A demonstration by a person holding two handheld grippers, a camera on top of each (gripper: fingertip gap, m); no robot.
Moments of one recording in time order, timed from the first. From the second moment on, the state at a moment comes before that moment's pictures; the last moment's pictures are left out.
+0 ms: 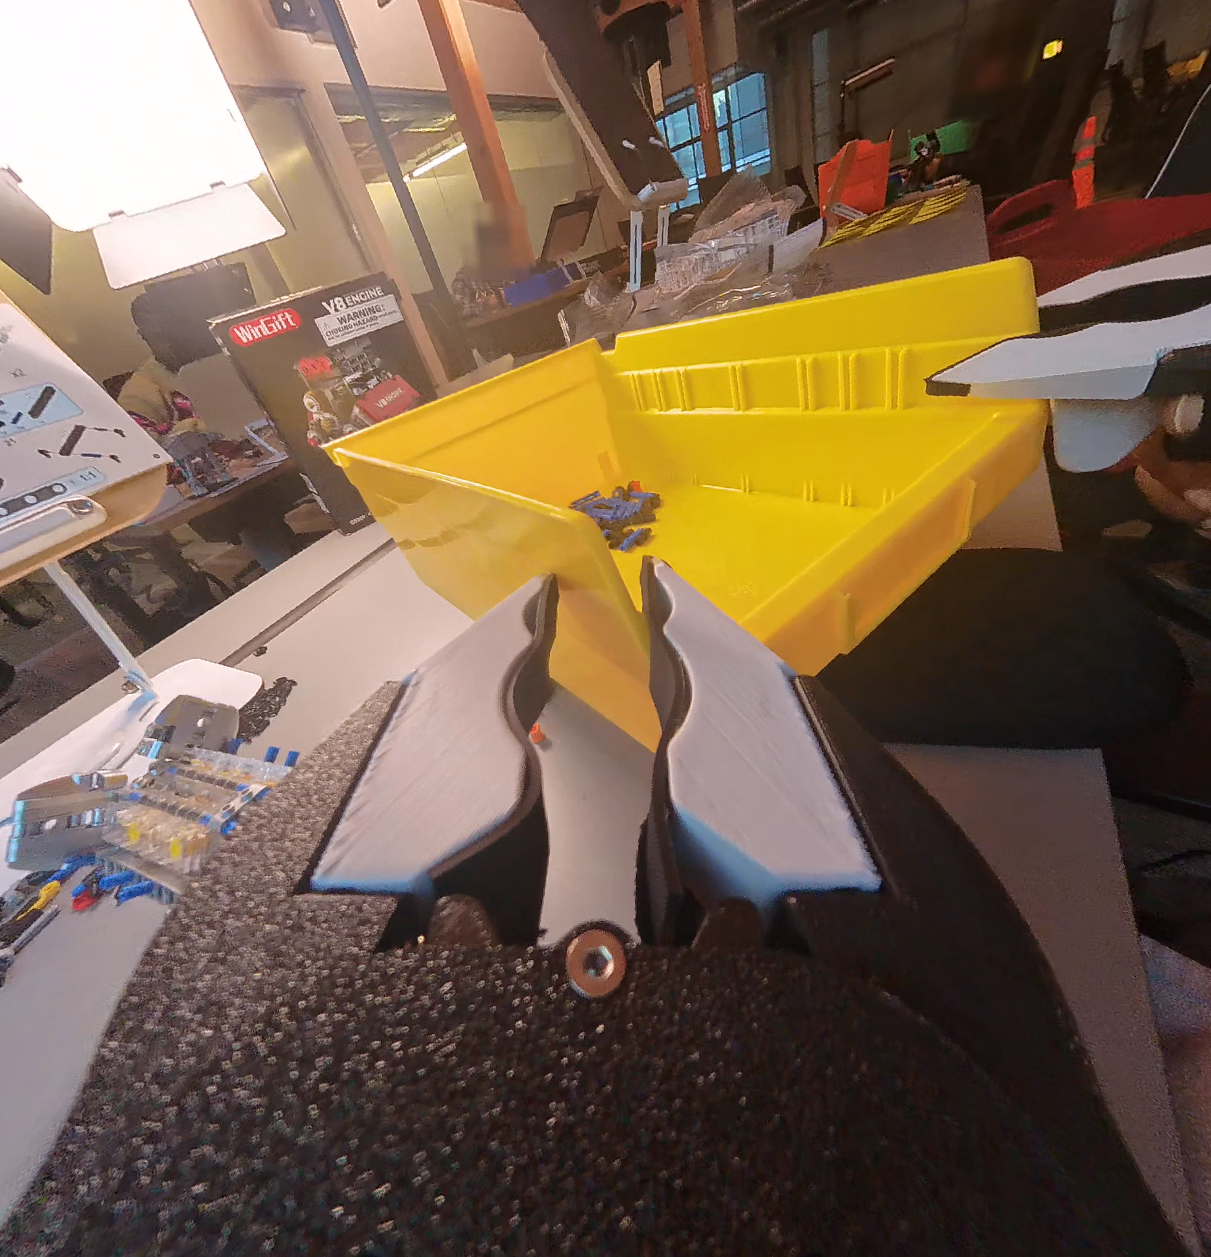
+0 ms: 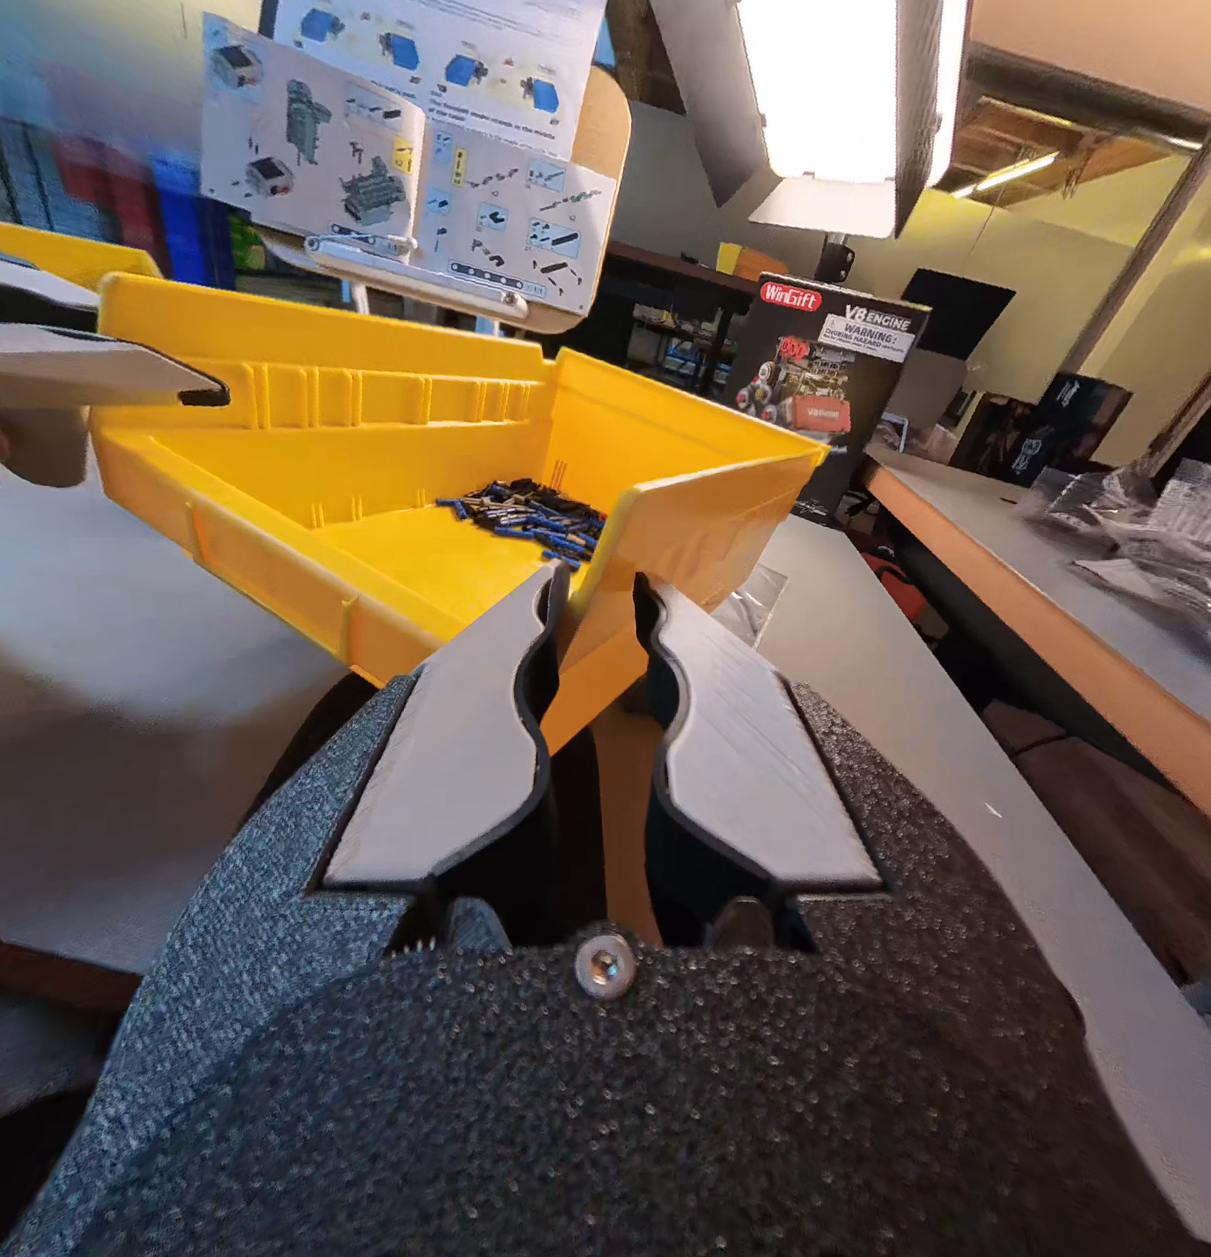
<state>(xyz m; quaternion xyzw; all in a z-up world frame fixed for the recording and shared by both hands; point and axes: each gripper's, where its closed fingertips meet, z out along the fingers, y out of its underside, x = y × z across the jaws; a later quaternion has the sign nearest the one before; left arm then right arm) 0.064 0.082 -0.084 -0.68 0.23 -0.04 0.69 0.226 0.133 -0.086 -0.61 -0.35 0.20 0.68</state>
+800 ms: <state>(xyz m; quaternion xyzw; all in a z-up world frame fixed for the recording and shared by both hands) 0.072 0.061 -0.122 -0.70 0.28 0.00 0.66 0.236 0.106 -0.113 -0.56 -0.40 0.19 0.70</state>
